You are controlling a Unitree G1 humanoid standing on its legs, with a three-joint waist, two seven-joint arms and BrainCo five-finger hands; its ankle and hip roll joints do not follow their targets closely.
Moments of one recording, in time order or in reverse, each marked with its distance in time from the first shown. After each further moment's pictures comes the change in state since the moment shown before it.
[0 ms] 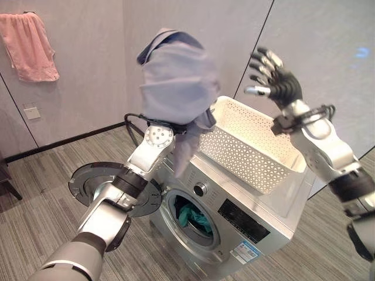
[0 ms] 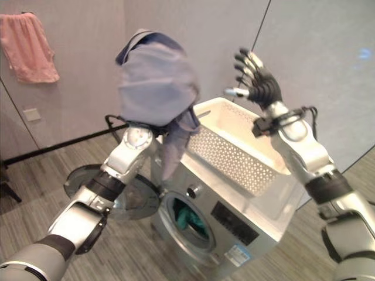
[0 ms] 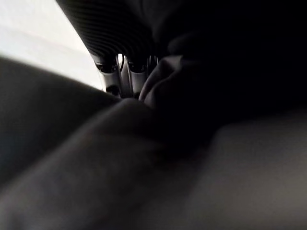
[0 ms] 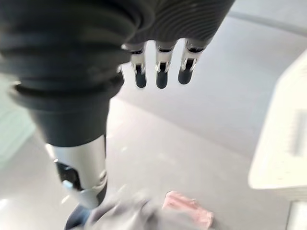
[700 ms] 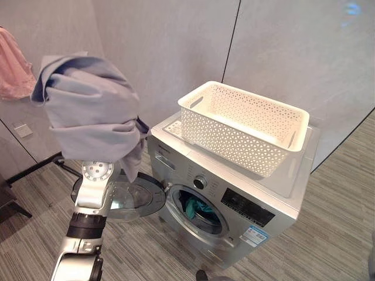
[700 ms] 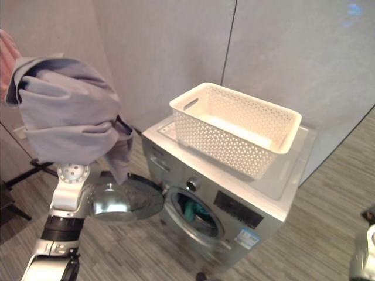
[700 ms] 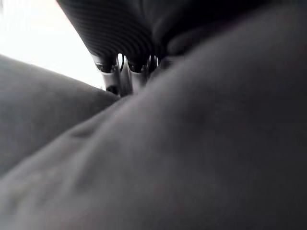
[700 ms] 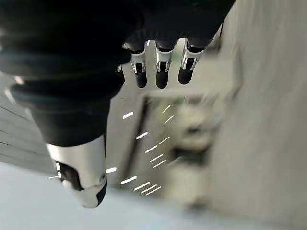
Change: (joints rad) left arm 0.529 0.075 0.427 -0.377 0.157 -0.063 0.016; right arm 0.779 0.359 -0.934 0.231 -0.547 -0.073 -0.601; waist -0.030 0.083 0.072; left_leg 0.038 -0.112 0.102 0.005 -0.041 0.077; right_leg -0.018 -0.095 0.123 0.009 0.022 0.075
